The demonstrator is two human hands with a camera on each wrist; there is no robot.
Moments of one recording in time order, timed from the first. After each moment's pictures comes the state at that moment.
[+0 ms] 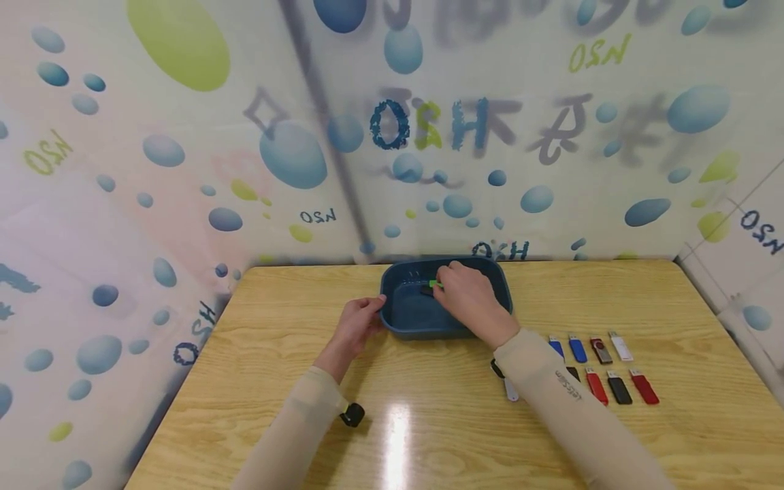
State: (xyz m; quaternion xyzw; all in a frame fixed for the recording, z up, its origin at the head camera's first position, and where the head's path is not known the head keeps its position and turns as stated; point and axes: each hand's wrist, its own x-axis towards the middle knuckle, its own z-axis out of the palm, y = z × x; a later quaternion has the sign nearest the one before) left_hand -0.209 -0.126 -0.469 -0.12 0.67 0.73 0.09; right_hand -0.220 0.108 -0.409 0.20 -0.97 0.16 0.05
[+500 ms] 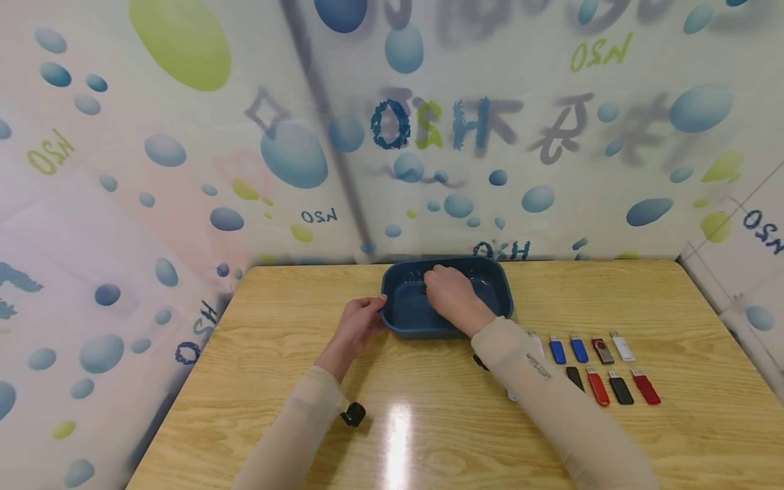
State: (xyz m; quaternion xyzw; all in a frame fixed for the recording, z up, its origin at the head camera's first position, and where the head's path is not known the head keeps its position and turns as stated) left_hand -0.207 -0.125 -0.469 -0.12 0.68 0.72 0.09; right_hand -0.242 0.081 -0.423 0.24 -0.96 0.12 0.01
